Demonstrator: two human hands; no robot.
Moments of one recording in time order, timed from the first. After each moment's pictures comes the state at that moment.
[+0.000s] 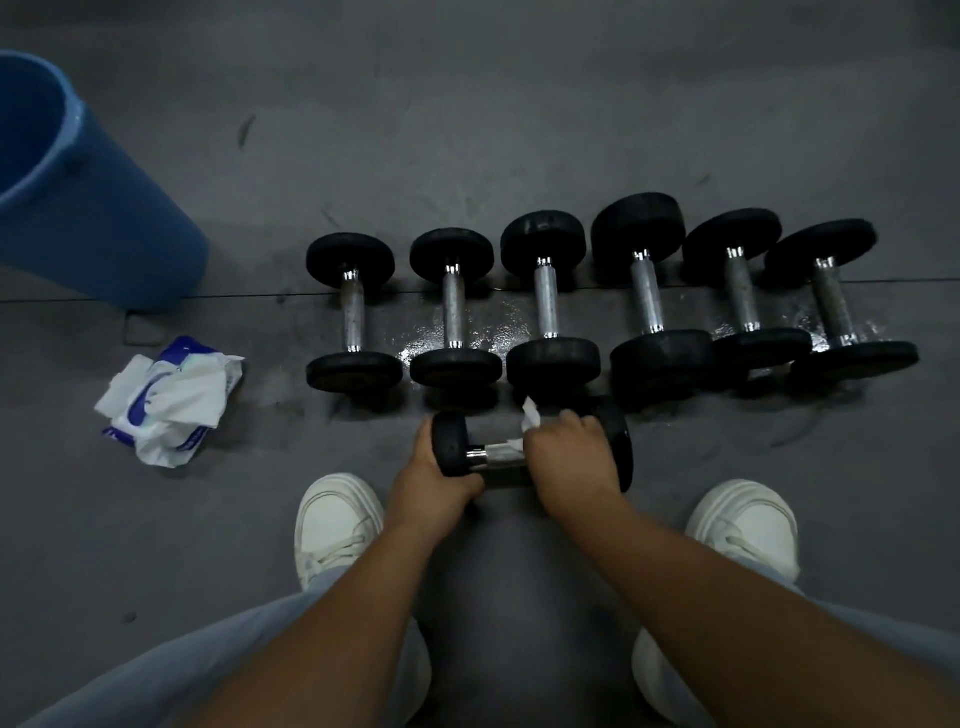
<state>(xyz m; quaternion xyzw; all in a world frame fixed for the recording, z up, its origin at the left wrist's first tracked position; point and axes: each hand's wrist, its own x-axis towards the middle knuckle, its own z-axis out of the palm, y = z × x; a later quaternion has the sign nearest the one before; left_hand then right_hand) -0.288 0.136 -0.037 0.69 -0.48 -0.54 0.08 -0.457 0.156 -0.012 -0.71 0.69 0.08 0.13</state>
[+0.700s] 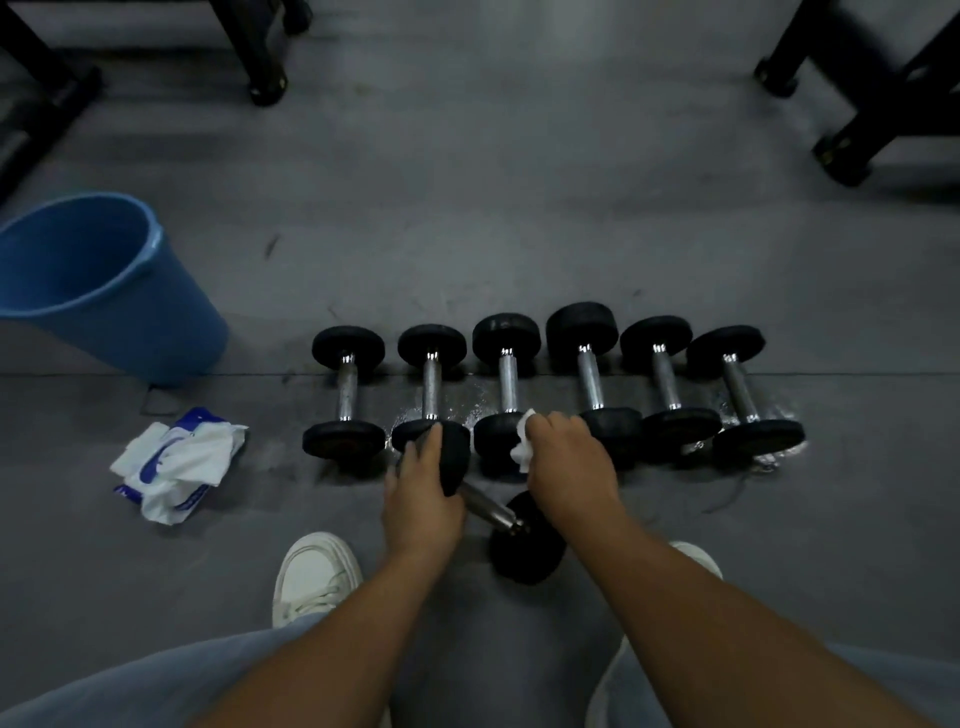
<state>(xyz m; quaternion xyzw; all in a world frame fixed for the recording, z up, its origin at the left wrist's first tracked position) -0.334 0.136 0.044 0.67 -0.65 -0.32 0.14 -0.503 0.150 0.076 -0.65 0.75 -0.08 0.10</state>
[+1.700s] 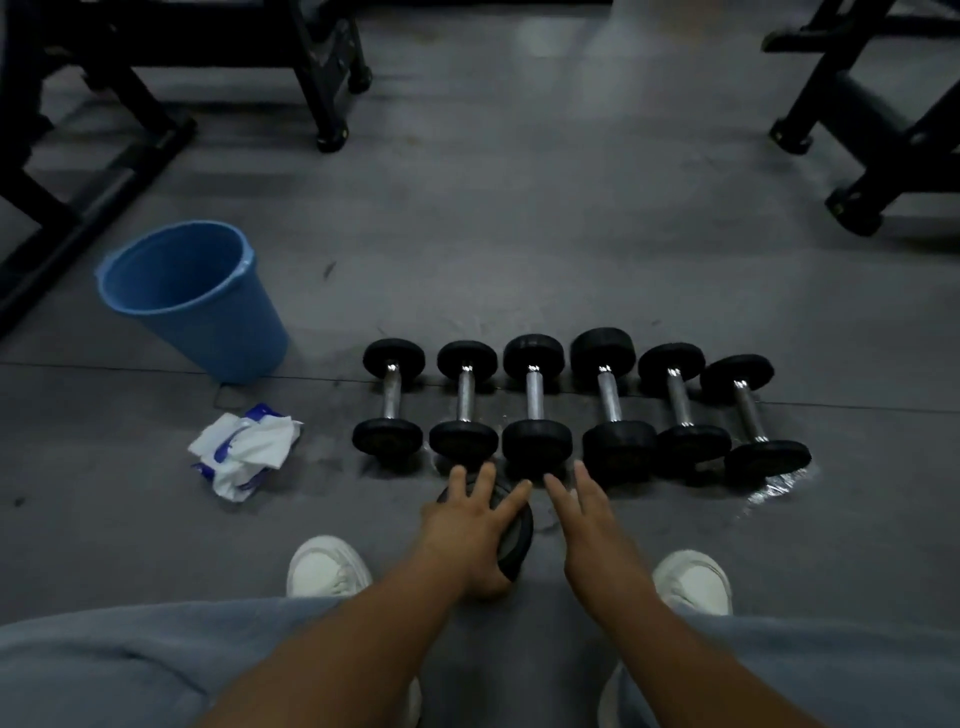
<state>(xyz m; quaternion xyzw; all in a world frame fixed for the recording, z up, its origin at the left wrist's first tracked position) -0.316 0.180 0.100 0.44 -0.85 -0.17 -0.23 -0.486 0.246 0.074 -0.64 0.73 -0.06 0.22</state>
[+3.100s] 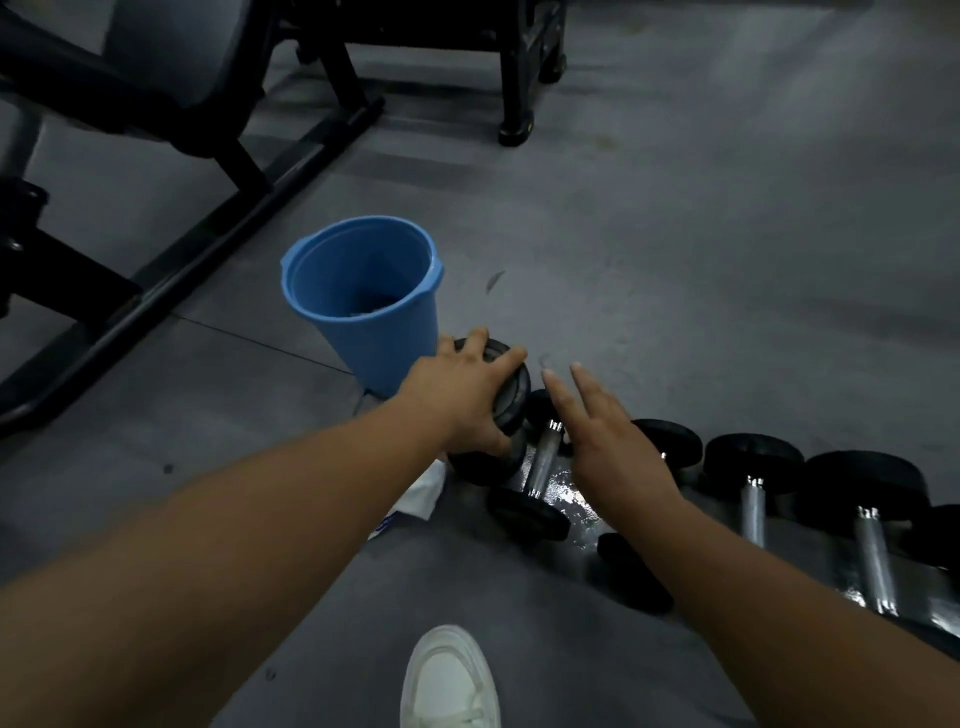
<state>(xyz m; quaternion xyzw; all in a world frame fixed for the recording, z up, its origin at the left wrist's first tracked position) -0.122 -0.080 0.154 0.58 -0.80 -0.04 -0.12 -0.314 -0.036 0.106 -0.80 0.57 -0.10 0.15</state>
